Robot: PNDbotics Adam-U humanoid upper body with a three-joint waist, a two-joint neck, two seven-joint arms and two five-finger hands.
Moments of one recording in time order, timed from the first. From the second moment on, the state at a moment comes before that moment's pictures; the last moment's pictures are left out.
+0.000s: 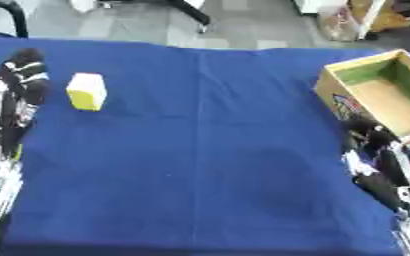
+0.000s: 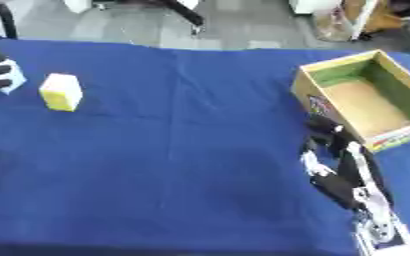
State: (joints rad) left arm -0.08 0.60 0.10 -1.86 -0.17 0.06 0.06; right arm -0.16 -0.25 0.20 -1.68 0.06 -0.25 -0.03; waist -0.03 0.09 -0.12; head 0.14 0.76
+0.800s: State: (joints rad) left arm -0.64 1.03 -0.16 -1.41 -0.69 0.19 -0.89; right arm -0.15 -0.26 0.22 -1.68 0.06 -0.25 -0.01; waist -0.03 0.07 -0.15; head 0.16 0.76
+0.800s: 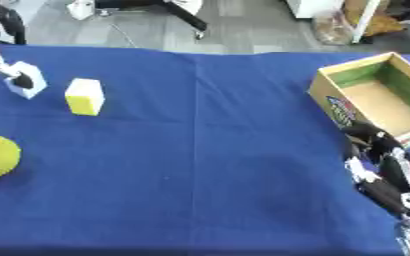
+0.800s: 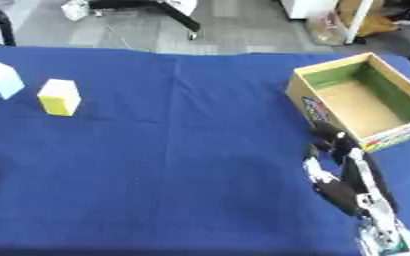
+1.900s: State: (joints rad) left arm -0.83 0.69 -0.15 -0.90 -1.11 0.03 -0.72; right arm -0.15 -0.26 0.23 -1.68 0.05 -0.25 0.00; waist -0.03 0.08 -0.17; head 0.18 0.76
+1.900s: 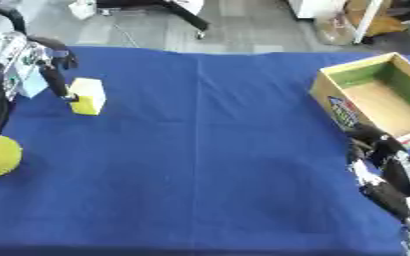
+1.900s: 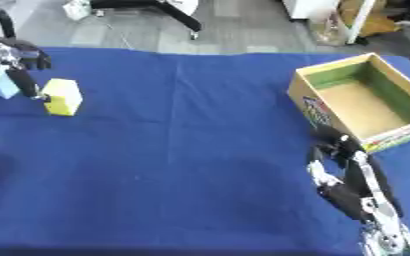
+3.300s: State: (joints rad) left arm -0.79 0.73 -0.15 -1.05 -1.01 0.04 -0.56; right arm -0.16 -0.26 0.23 -1.68 0.04 -0.25 0.00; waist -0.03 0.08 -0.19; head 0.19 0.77
